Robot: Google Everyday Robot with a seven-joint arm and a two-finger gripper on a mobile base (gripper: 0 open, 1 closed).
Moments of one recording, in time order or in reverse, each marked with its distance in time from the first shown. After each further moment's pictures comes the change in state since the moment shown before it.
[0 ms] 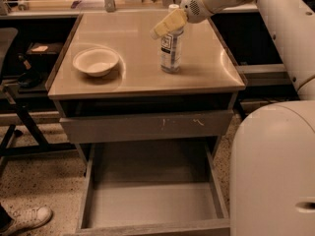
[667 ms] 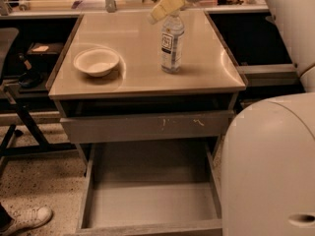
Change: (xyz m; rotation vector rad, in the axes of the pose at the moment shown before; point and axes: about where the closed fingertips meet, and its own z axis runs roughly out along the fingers) arm -0.038 0.002 -0.031 0.120 0.052 -0.064
